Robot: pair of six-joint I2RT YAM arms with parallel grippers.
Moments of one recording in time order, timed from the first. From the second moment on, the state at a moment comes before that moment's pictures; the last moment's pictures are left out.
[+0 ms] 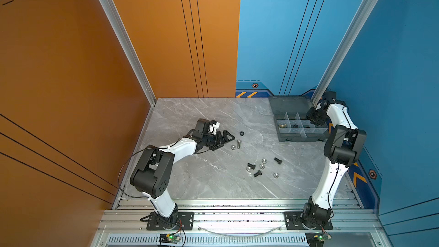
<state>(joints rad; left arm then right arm) -0.38 1.68 0.94 0.01 0.66 -0.77 -0.30 2.18 1.93 -0.91 -0.19 0.31</state>
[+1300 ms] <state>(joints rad) -0.34 1.49 0.78 -0.01 0.59 -0.77 0.41 2.32 1.97 -0.88 -0.17 0.40</state>
